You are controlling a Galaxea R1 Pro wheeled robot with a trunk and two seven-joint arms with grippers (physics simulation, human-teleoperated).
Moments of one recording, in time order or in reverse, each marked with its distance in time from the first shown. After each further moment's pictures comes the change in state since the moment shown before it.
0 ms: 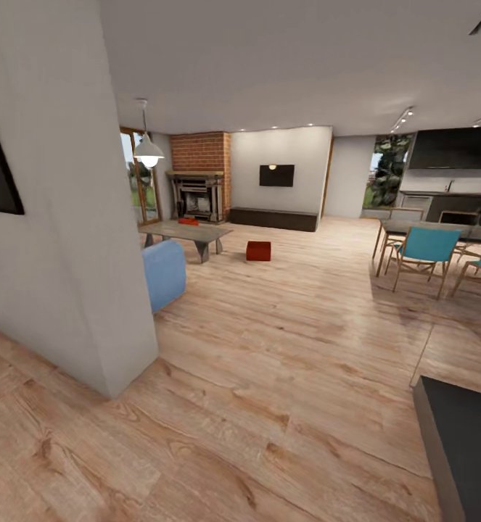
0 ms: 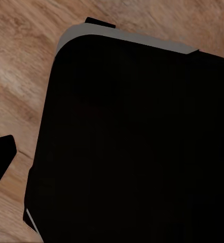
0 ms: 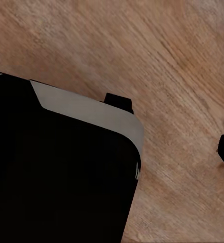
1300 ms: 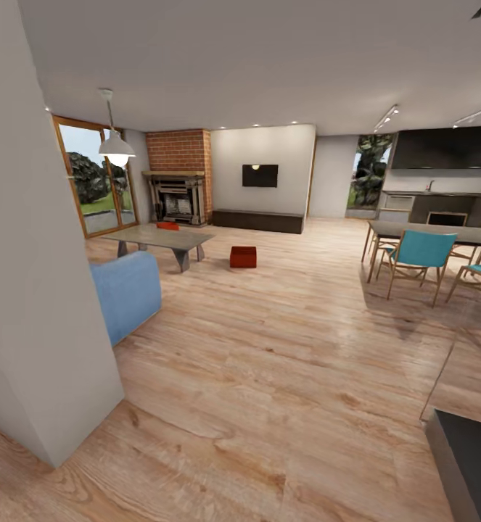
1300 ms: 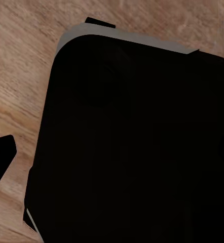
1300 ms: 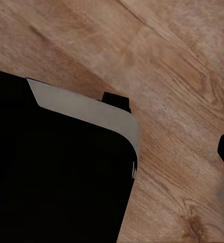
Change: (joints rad) left arm 0.000 0.000 0.000 0.000 -0.001 0.000 0.000; right arm 0.000 -0.005 0.003 0.000 0.004 0.002 0.000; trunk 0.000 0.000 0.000
